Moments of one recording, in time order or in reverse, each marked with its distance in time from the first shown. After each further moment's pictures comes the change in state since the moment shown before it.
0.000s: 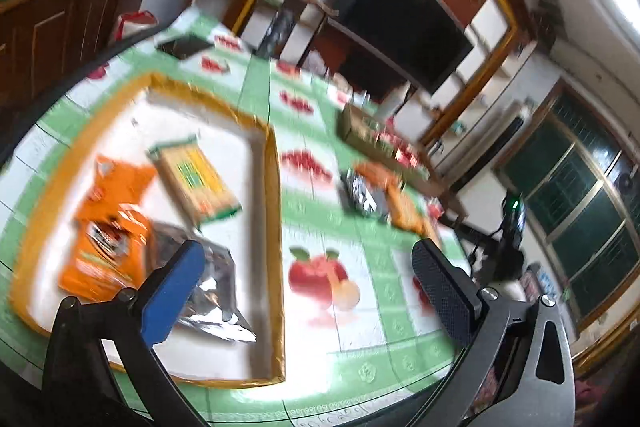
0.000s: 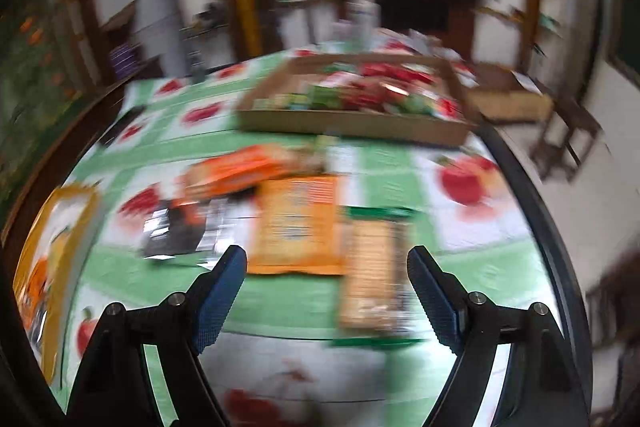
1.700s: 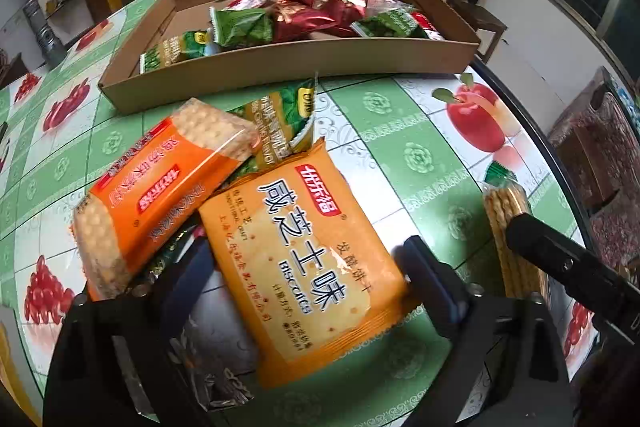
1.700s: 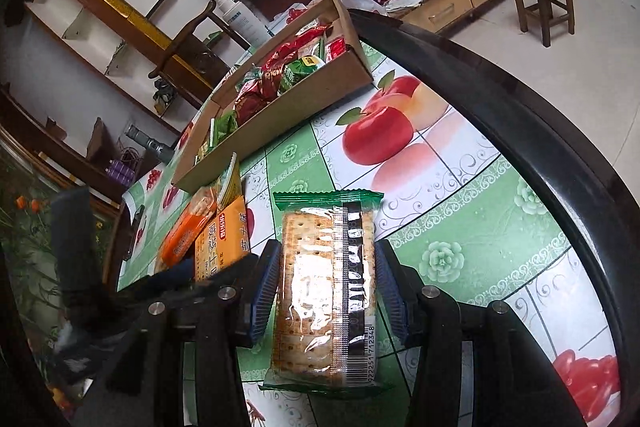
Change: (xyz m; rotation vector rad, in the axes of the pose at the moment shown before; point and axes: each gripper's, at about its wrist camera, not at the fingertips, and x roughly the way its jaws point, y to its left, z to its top) left arm 0.348 -0.228 0.002 0.556 0.437 0.213; right arm 0.040 -0.105 -0.010 0.479 0.047 0.217
